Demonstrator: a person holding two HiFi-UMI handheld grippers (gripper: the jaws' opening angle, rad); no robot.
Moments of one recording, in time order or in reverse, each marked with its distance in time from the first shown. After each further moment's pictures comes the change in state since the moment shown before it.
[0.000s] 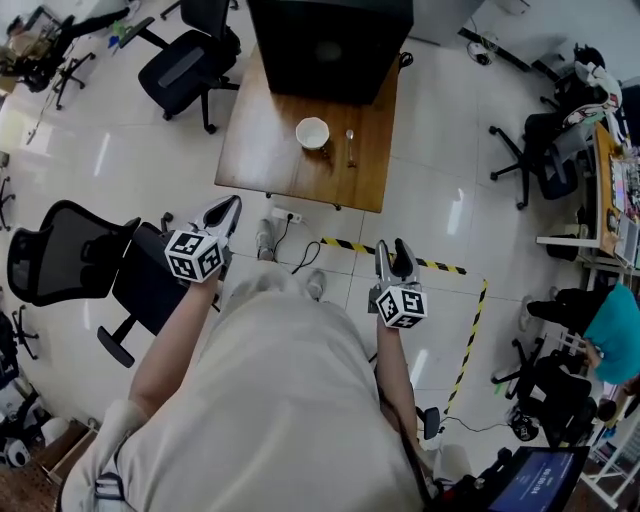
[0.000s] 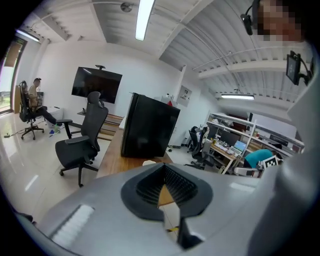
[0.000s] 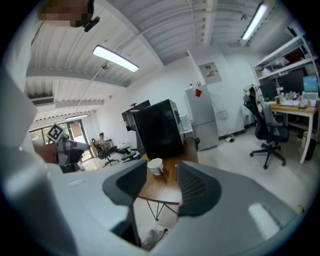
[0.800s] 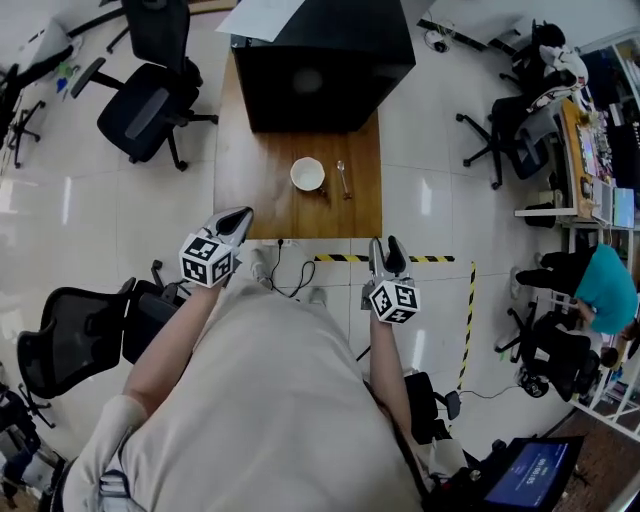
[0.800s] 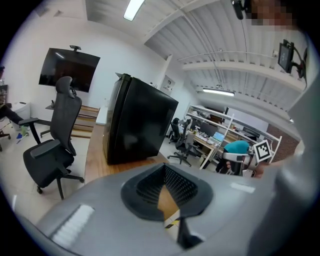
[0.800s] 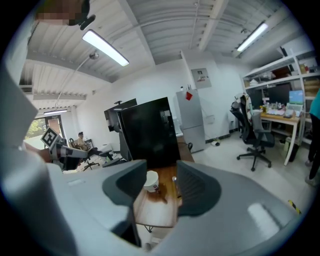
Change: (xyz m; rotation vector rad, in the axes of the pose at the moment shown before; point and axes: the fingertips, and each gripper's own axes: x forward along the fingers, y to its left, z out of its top) left arm 0.101 0.082 0.046 0.095 0.134 -0.281; right arm 0.109 0.046 0.043 0.011 -0.013 -0.217
